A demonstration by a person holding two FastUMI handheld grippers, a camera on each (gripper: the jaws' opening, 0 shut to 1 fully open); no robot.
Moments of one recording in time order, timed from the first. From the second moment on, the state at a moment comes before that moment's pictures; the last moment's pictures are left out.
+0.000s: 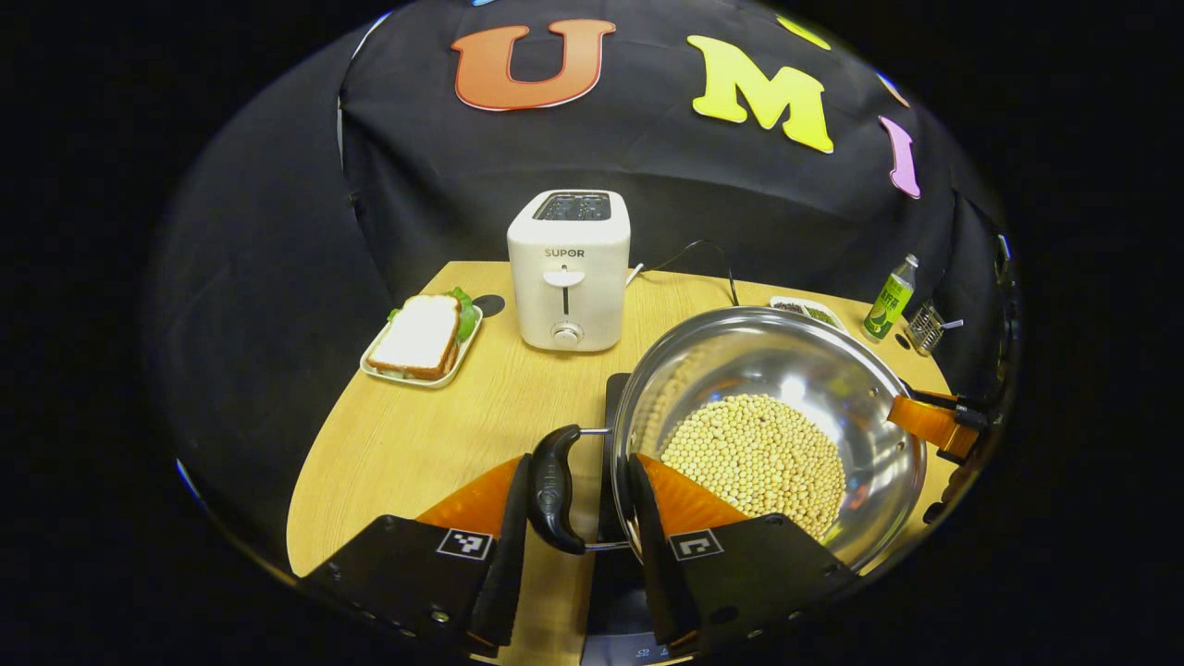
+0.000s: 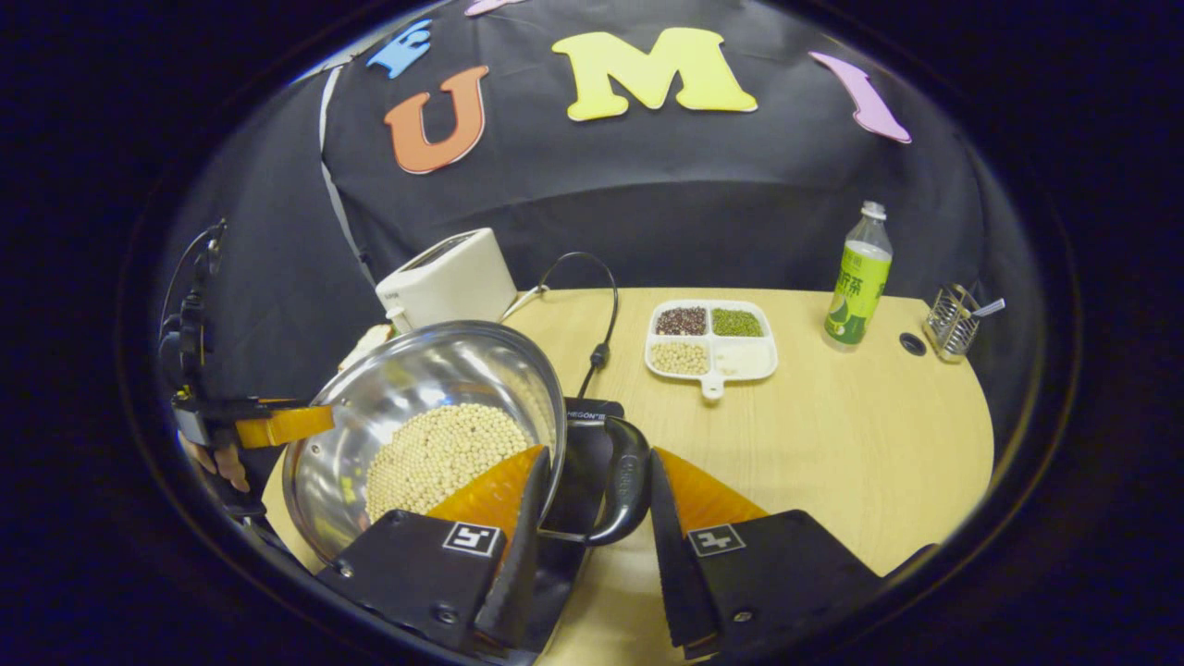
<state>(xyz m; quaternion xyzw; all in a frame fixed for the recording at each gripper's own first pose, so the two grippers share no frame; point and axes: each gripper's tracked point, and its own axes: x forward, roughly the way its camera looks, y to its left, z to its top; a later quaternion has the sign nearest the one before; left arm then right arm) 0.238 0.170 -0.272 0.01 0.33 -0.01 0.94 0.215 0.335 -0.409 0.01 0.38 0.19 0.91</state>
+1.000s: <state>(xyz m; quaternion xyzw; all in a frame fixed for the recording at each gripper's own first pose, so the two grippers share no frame) 0.233 0.171 -0.229 -0.04 0.24 0.02 0.97 0.204 0.332 -0.391 0.05 0.34 0.18 0.92</state>
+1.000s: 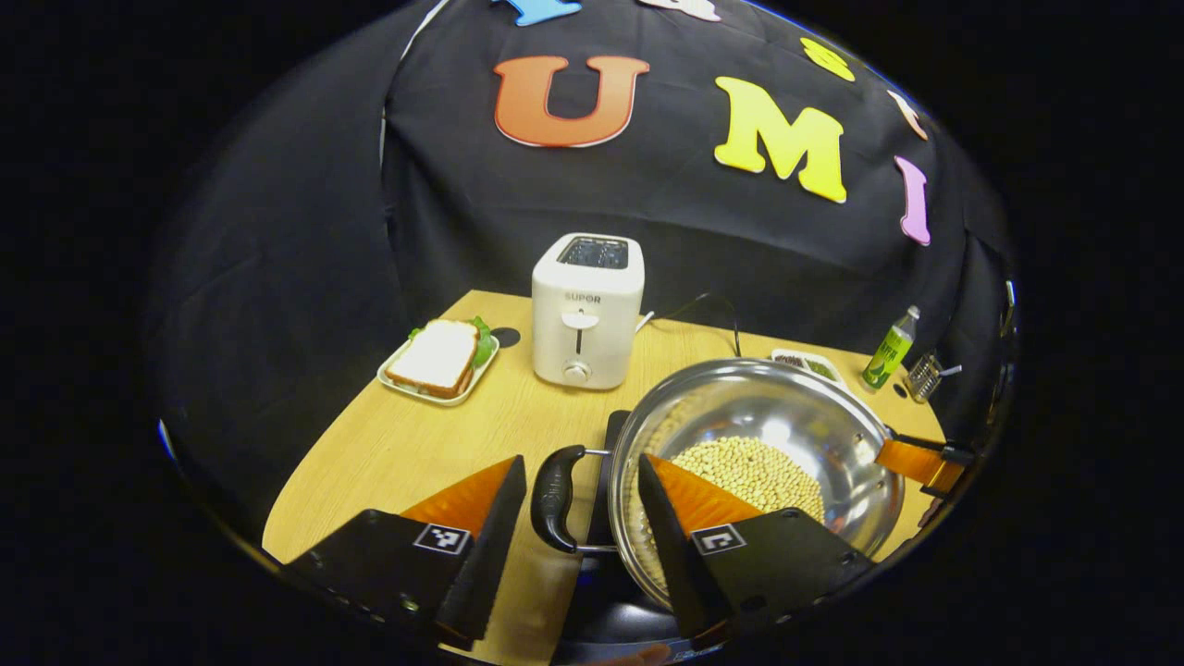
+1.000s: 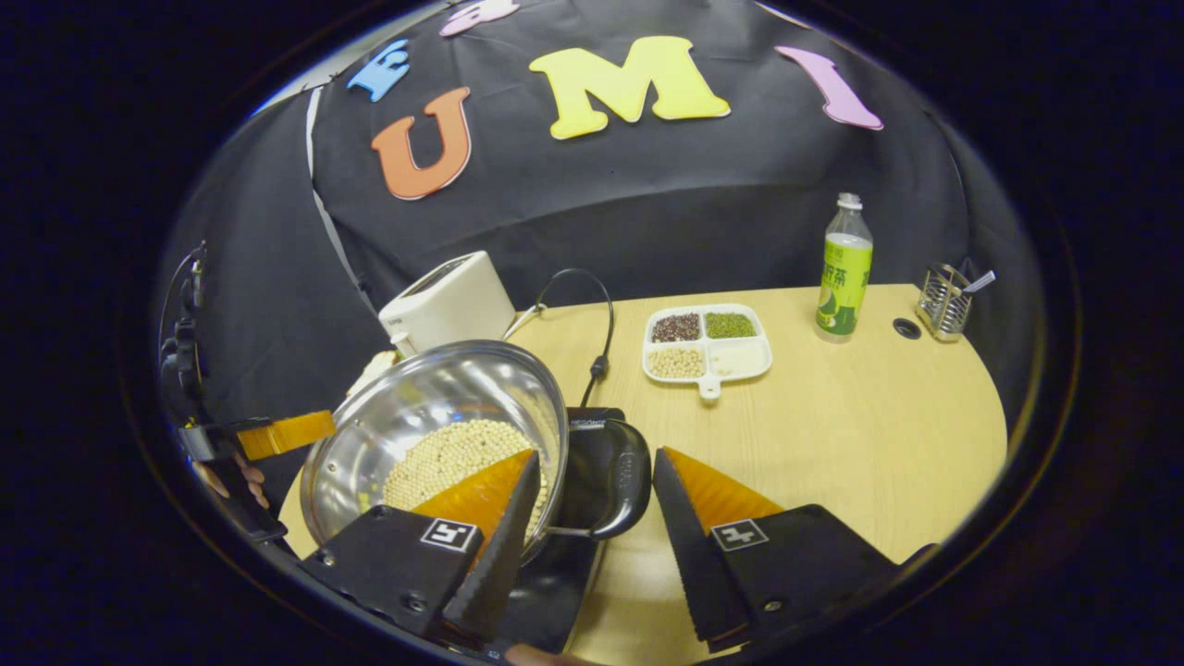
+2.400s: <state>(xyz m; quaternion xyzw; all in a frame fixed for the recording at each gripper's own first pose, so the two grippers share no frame) 0.002 -0.037 -0.047 0.03 -0.03 -0.07 1.00 0.000 0.082 -0.132 0.02 0.06 0.07 1.00</state>
